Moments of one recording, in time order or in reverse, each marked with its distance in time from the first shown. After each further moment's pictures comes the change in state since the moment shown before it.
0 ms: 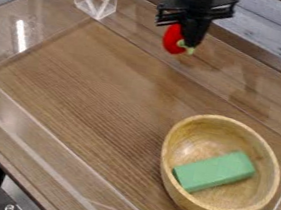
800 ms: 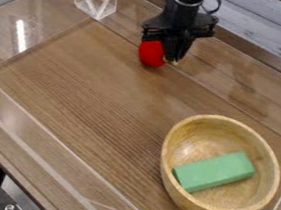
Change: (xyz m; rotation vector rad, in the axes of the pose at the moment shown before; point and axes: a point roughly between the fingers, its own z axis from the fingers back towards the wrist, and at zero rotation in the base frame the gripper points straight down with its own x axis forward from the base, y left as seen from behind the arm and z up) arm 0.000 0.010 -0.031 0.043 -0.048 0.008
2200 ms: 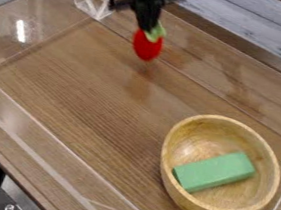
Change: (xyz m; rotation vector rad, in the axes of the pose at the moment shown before) arm 0.044 0.048 0.050 -0.091 0.004 0.055
